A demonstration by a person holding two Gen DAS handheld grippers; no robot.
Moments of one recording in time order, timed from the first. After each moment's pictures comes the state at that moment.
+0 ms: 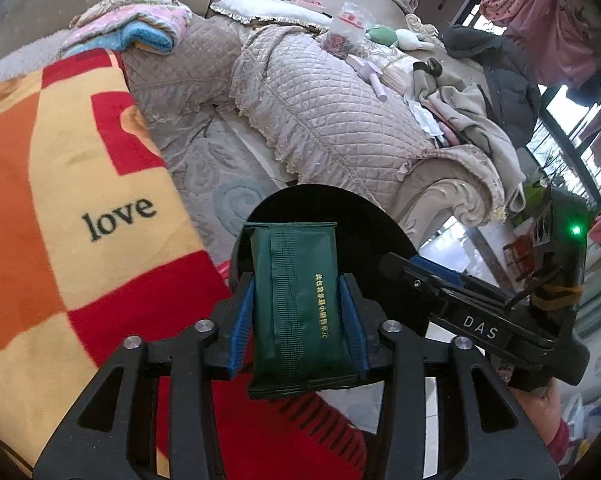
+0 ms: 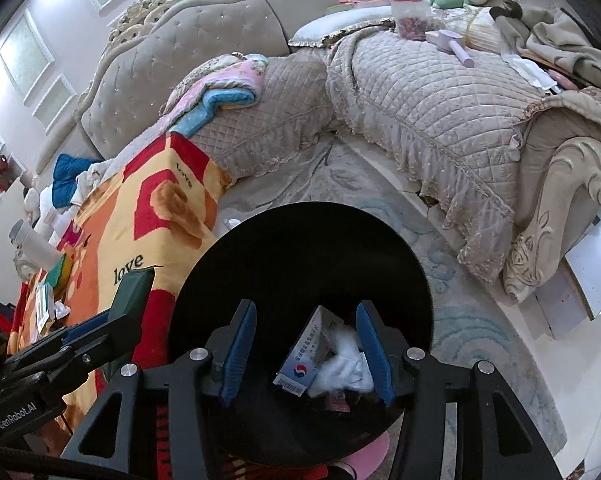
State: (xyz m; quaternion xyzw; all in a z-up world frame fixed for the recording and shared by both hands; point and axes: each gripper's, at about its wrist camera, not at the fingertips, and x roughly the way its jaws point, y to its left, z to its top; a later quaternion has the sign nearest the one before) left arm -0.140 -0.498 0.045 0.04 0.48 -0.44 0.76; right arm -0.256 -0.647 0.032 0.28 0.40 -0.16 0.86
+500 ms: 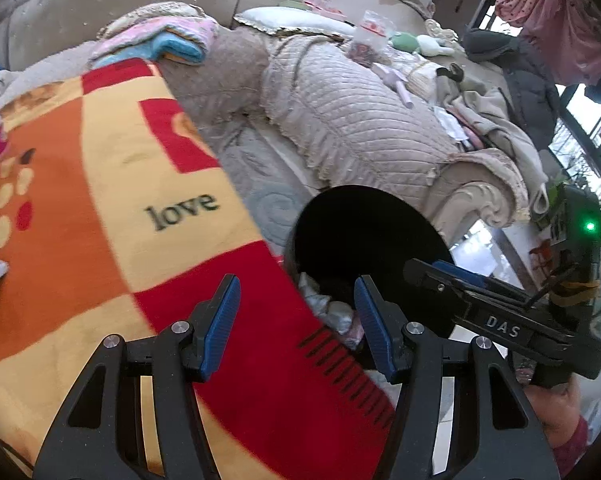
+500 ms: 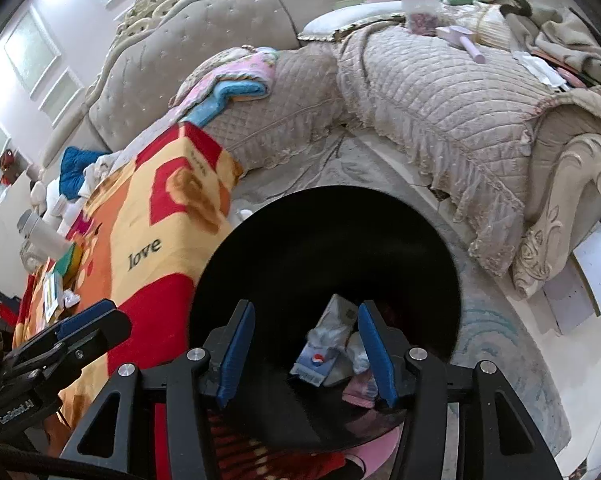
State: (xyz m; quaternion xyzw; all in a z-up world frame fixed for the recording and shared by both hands) left arm -0.142 -0.467 0.052 0.07 0.46 -0.40 0.79; right arm -0.249 -0.622 0.033 0.27 0.41 -0.14 0.86
